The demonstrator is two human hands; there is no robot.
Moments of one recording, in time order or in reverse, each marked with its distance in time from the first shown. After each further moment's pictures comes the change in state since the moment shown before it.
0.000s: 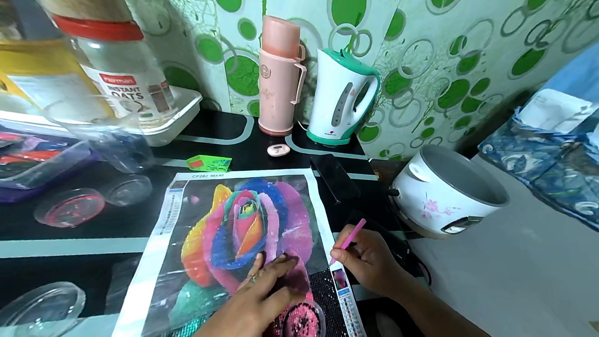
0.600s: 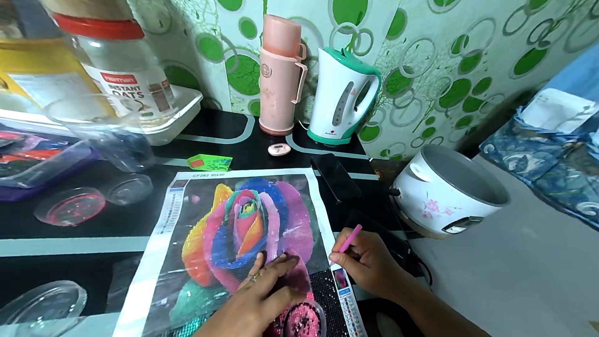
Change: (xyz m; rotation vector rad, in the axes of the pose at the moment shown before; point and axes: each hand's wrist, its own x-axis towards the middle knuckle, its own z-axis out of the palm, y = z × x) left_hand 0.000 -0.002 0.001 0.009 0.010 0.010; right_hand -0.001 0.000 0.001 -0.037 -0.036 0.008
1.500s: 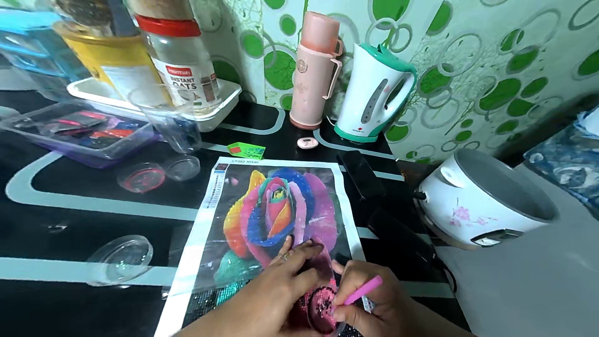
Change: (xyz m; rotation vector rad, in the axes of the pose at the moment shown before) left_hand -0.001 -0.002 0.004 0.055 0.050 0.033; right_hand -0.014 -0.036 0.039 0.097 -0.140 -0.268
